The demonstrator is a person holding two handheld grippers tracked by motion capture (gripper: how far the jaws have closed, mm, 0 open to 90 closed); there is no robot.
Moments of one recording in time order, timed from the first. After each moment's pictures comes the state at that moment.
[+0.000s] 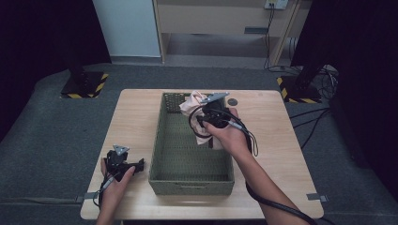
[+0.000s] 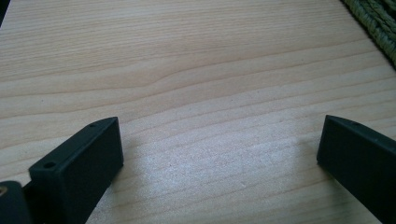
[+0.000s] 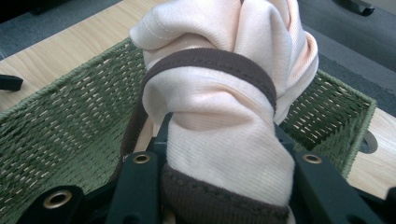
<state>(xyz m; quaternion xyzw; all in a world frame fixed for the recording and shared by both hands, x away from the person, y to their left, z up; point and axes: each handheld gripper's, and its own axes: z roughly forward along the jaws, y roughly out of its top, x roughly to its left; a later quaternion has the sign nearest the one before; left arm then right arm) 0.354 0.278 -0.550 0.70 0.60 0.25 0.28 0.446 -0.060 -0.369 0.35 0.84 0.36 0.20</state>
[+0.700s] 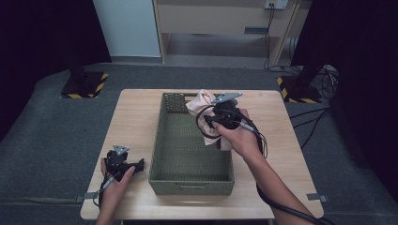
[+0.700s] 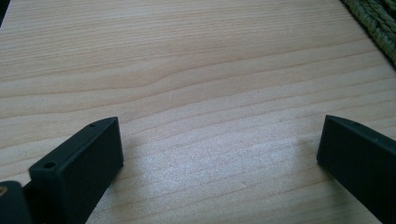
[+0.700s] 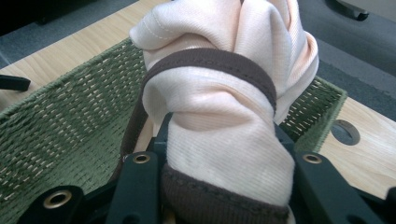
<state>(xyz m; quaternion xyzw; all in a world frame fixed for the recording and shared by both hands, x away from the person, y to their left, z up) 0.354 0.278 -0.550 0.70 0.60 0.25 0.28 0.436 -0.089 -0.357 0.35 0.83 0.38 0.20</state>
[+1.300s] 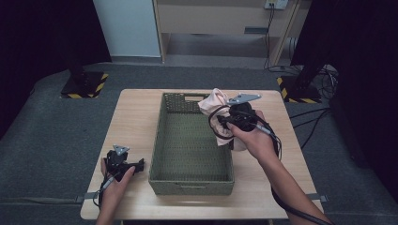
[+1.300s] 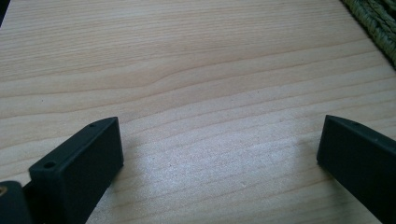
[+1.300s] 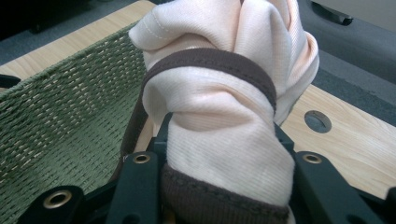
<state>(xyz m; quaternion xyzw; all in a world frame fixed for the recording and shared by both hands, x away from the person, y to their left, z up) 0.354 0.278 -0.550 0.70 0.60 0.25 0.28 0.428 -0.131 -0.353 0.36 0.82 0.39 0.21</state>
